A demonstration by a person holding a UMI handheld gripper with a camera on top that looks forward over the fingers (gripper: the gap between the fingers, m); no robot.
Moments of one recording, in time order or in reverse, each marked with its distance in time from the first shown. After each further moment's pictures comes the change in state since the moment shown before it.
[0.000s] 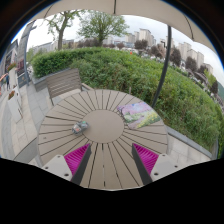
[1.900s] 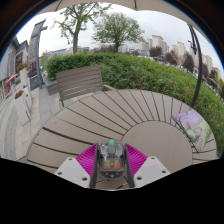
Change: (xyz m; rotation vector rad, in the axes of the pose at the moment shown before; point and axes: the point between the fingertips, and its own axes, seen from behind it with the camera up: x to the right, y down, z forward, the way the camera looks) arm -0.200 -0.032 0.286 0.106 -0.182 -0.034
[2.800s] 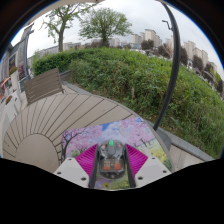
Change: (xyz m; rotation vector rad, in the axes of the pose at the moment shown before) arm 0.407 -0.039 0.053 -0.071 0.067 0.043
